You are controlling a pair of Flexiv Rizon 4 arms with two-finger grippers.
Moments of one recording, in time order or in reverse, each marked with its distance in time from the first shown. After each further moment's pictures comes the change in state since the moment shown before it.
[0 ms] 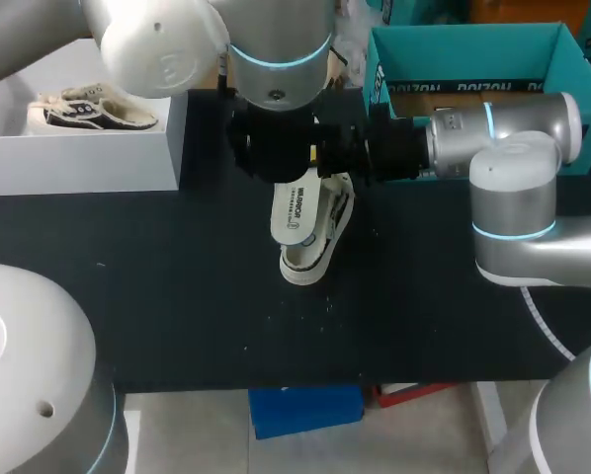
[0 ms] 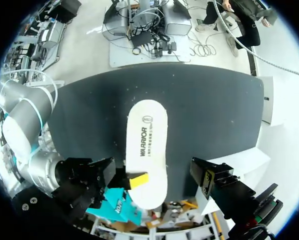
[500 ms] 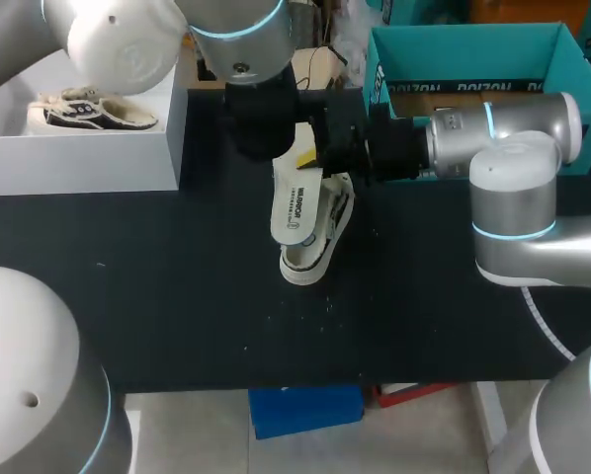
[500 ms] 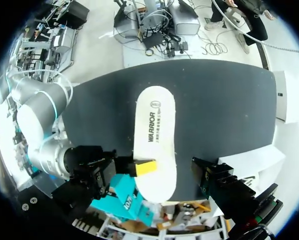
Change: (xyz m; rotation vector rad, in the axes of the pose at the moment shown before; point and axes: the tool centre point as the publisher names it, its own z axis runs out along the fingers) left arm -0.005 0.029 -0.001 0.022 -0.178 0.009; right arm 0.000 0.000 0.000 0.000 0.000 0.000
